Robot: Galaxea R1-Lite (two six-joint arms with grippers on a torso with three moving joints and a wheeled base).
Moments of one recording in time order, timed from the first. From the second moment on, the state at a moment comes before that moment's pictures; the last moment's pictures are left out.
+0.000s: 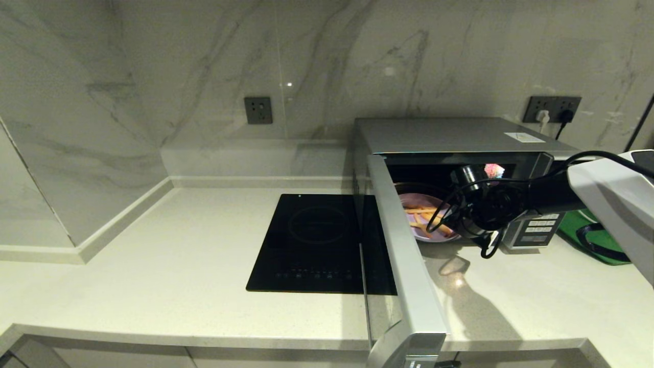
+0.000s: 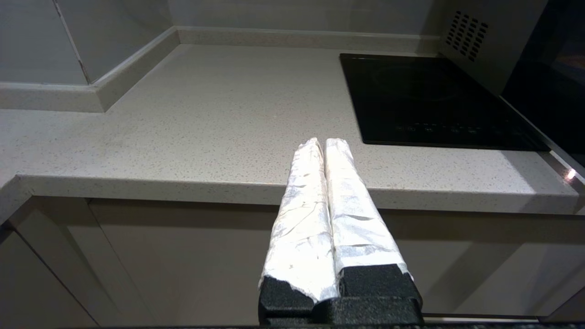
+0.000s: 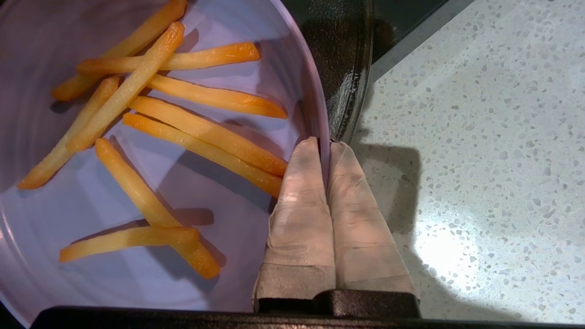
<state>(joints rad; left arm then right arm) 0.00 0.00 0.00 -0.01 0.01 -0.05 0.19 2.30 -1.61 0.21 -0.37 0.86</state>
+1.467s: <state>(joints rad) 0.00 0.00 0.00 -0.01 0.01 -0.05 0.15 2.25 -1.70 0.25 -0.37 0.93</state>
